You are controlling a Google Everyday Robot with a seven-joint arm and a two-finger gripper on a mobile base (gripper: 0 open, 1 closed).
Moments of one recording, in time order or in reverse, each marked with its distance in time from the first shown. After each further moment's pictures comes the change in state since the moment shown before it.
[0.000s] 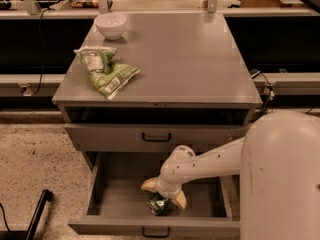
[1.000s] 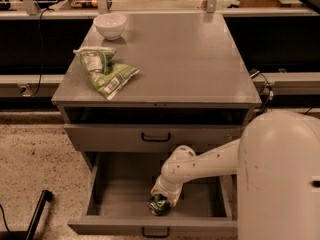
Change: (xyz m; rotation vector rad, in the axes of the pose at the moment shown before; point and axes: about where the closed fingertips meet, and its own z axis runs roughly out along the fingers) arm 0.007 0.002 0.008 -0.004 0.001 0.078
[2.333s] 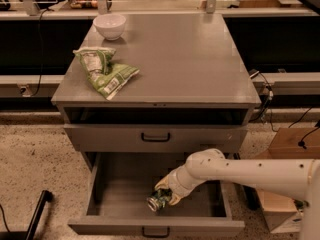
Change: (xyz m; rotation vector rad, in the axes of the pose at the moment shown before) arm -0.004 0.003 -0.048 0.247 -0.147 0.173
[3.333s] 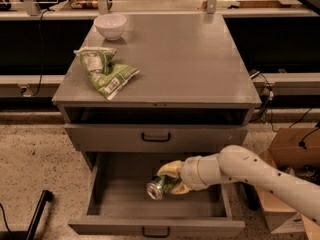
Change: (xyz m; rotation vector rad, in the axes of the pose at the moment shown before) arm -0.040 -0.041 -0.129 0.349 -0.057 -0.079
